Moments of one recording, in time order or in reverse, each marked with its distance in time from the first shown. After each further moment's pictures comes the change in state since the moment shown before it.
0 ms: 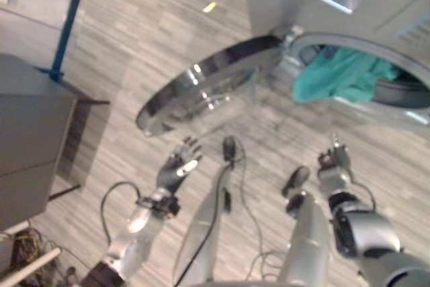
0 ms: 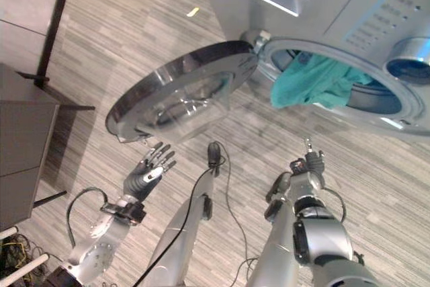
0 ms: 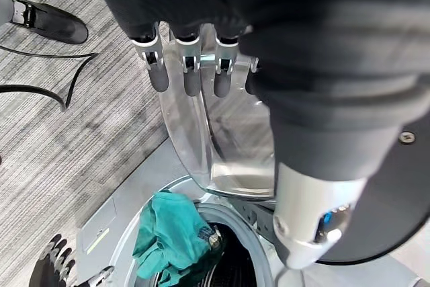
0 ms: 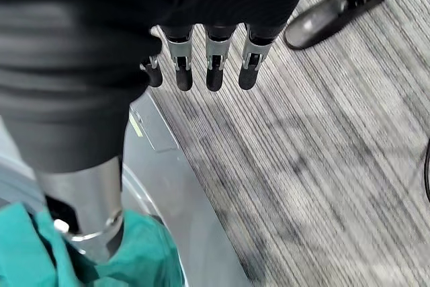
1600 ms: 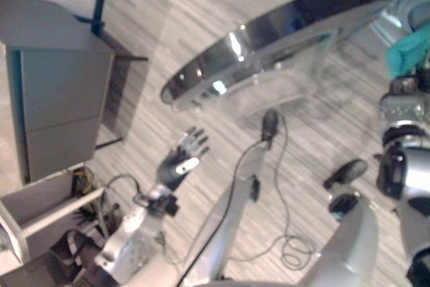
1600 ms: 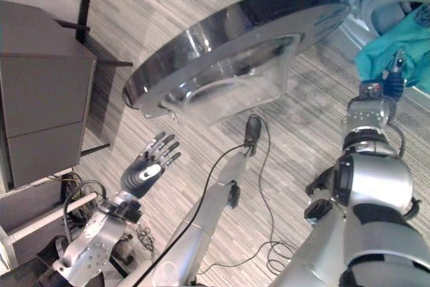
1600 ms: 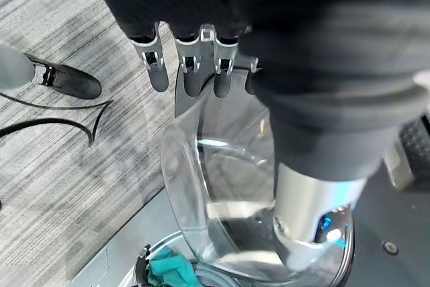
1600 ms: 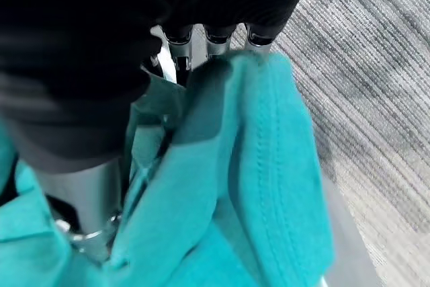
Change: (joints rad) left arm 0.016 0.051 0.026 -0.115 -0.044 -0.004 -0.042; right arm -0.508 -0.318 -0.010 0.166 0.194 -0.017 0.070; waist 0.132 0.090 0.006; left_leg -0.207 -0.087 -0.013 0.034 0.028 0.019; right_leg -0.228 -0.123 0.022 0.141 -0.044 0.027
